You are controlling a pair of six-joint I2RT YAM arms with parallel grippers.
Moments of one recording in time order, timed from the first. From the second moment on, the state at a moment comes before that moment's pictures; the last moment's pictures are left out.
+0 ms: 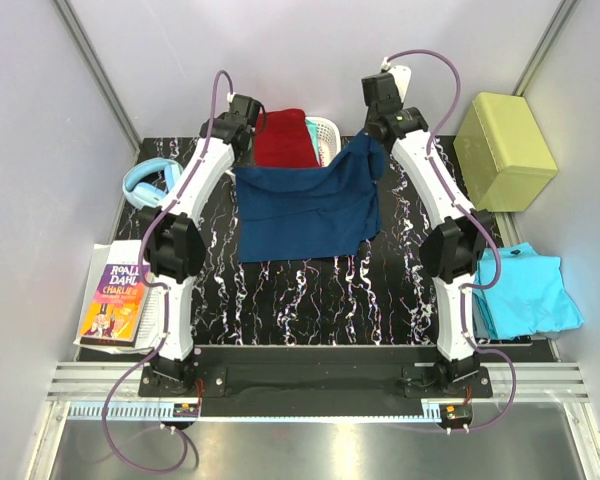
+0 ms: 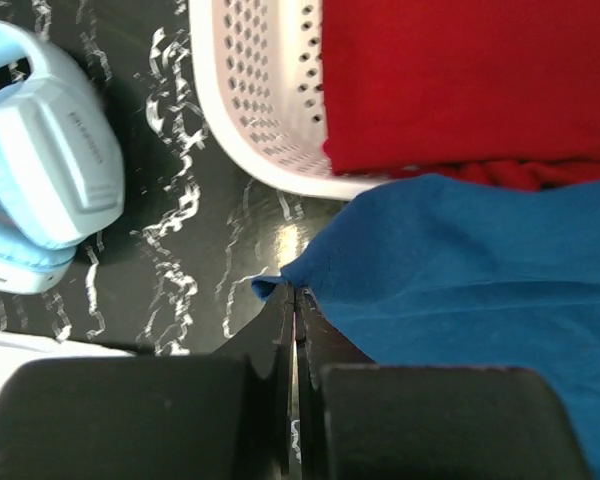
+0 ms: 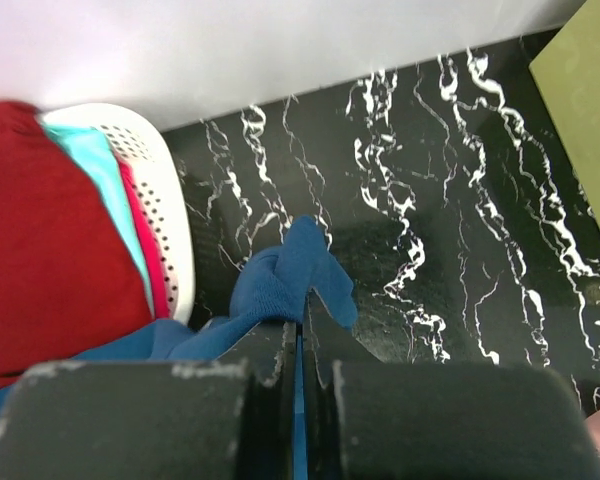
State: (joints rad) left arm -0.31 2.16 2.19 -0.97 -0.36 -0.20; right arm 0.37 2.17 2.36 -0.76 0.51 0.37
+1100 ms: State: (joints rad) left arm -0.54 1.56 2.23 -0.84 -0.45 -0.45; right arm 0.49 1.88 2.59 -0.86 0.55 0.38
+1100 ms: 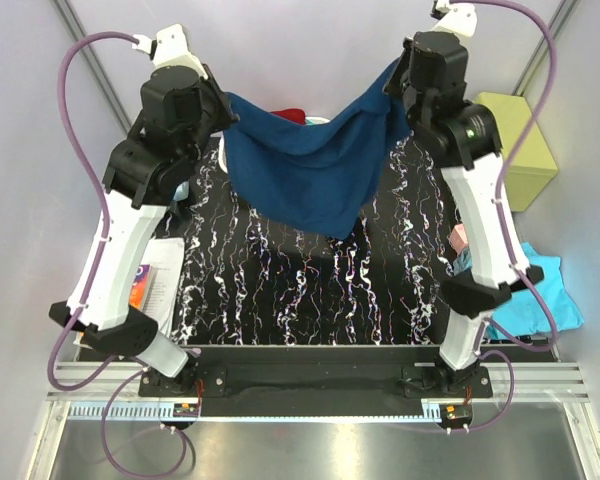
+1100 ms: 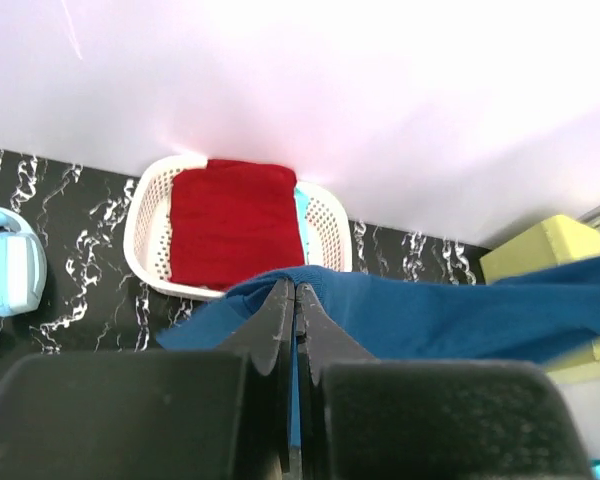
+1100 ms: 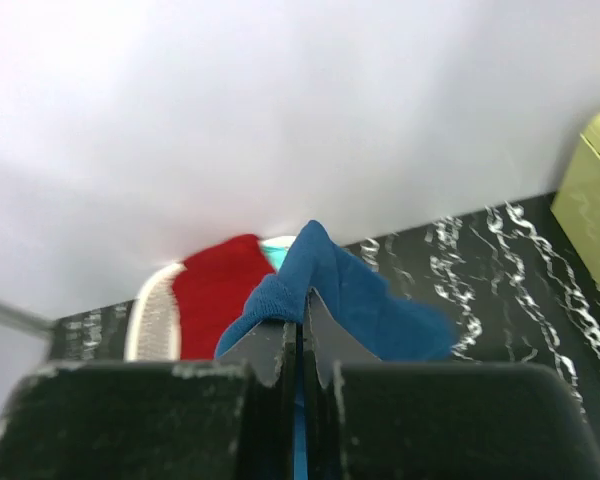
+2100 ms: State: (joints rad) left arm -0.84 1.15 1.97 -1.29 -0.83 -0.37; right arm 0.62 1.10 1.61 -0.92 0.72 0.31
